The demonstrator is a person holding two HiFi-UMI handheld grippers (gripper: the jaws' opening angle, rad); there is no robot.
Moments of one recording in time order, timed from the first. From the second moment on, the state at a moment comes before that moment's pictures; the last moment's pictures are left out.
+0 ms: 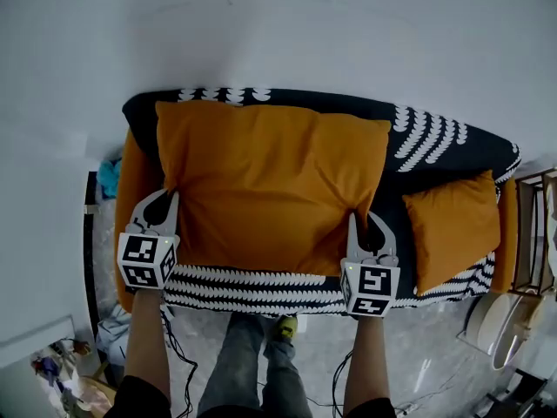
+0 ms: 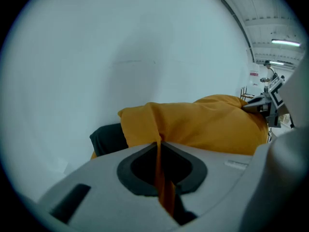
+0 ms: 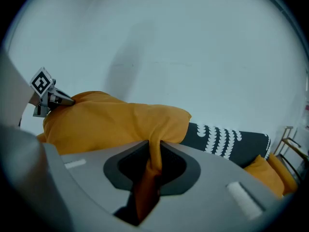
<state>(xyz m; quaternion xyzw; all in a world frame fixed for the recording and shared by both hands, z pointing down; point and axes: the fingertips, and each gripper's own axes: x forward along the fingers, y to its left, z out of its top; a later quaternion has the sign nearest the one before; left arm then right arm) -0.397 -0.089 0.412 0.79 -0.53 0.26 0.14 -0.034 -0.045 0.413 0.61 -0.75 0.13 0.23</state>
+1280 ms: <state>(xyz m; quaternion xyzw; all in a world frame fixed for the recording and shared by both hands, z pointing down) -0.429 -0.170 0.586 0.79 -0.49 0.30 0.22 -0.056 -0.133 0.583 0.58 -0.72 0.20 0.31</state>
